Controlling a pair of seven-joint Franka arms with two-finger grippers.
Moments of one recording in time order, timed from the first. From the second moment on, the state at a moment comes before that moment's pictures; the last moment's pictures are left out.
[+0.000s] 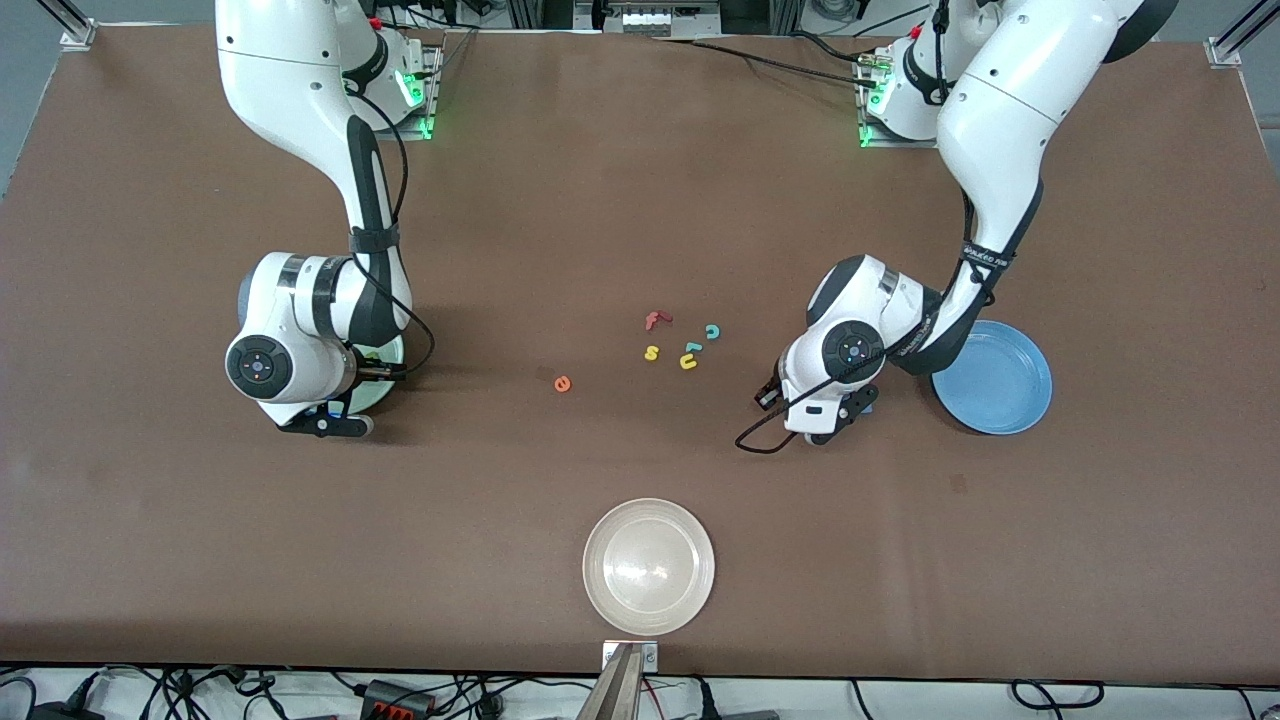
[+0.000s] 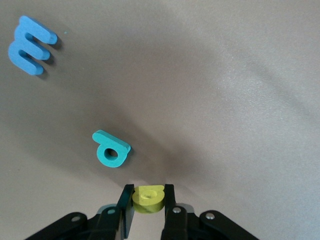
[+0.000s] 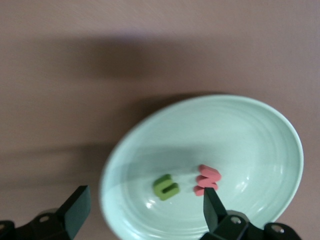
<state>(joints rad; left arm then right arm) -0.13 0.73 -0.35 -1.67 0.12 2.21 -1.23 0.78 0.71 -0.69 -1.75 0.39 2.00 -0.01</state>
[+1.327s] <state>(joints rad) 0.25 0.55 -0.35 -1.69 0.12 1.82 -0.31 0.95 0.79 -0.44 -1.60 0.40 2.33 0.37</state>
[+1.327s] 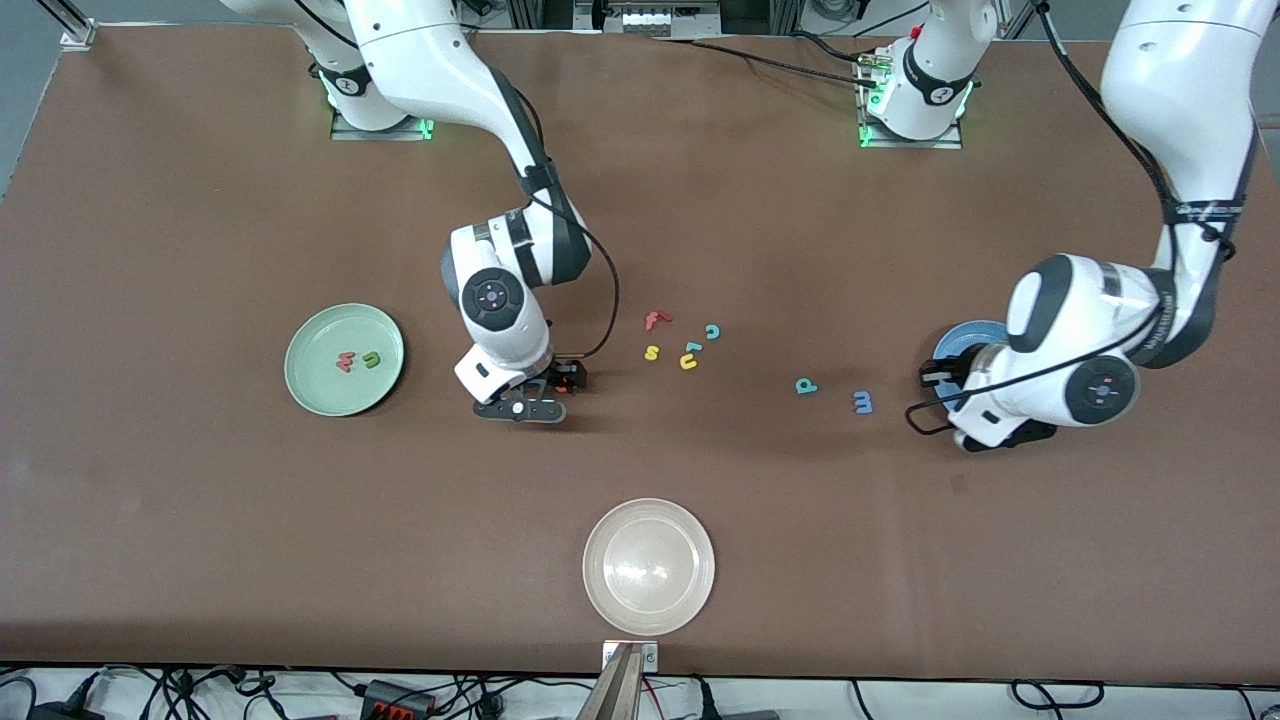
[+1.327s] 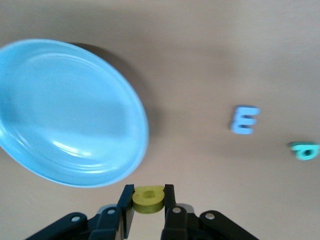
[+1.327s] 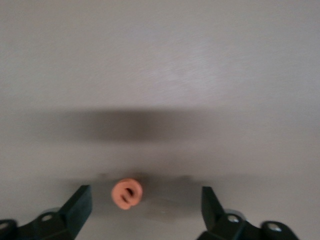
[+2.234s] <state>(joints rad) 0.34 0.52 -0.38 -1.75 0.12 1.88 -0.16 0.99 0.82 -0.43 -1.60 0.40 2.35 0.27</state>
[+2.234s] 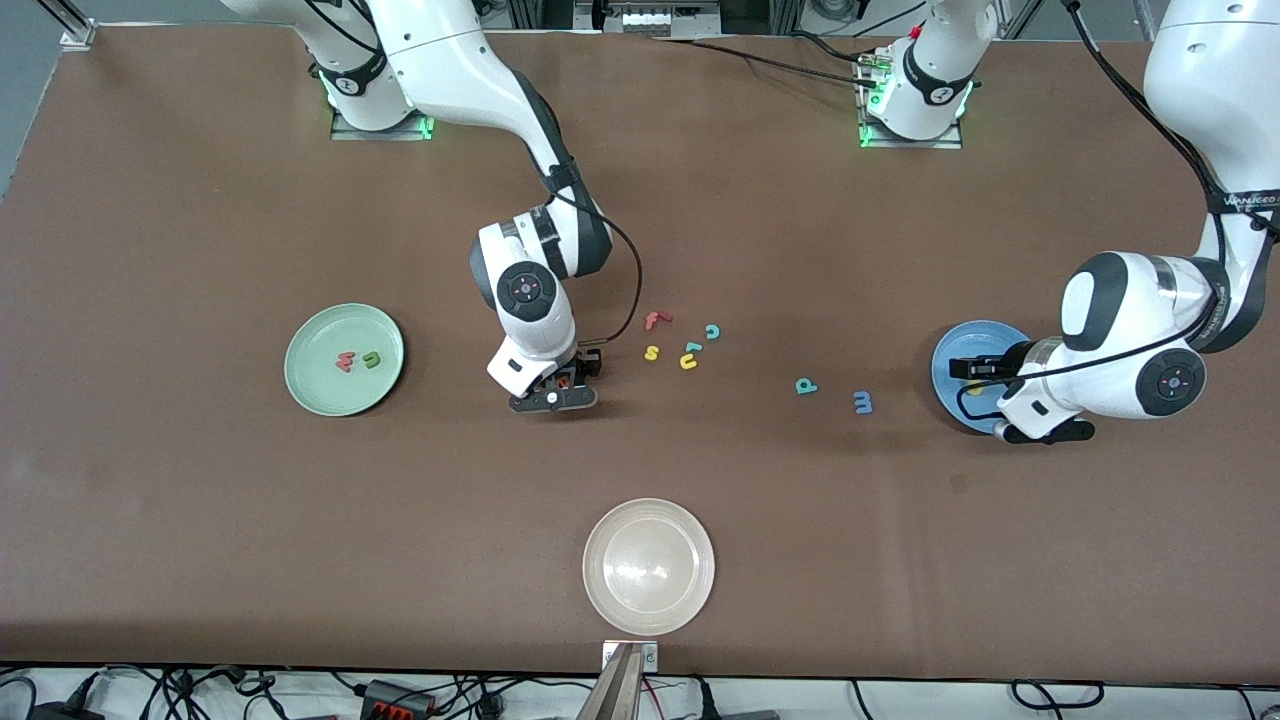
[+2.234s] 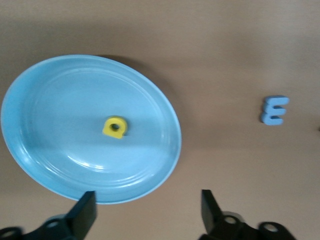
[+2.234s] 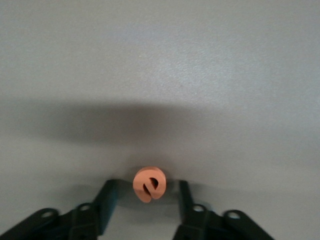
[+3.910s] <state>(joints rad) 0.11 0.62 -0.55 -1.99 0.36 2.45 0.04 0.99 0.83 -0.43 -1.60 0.37 2.35 0.23</state>
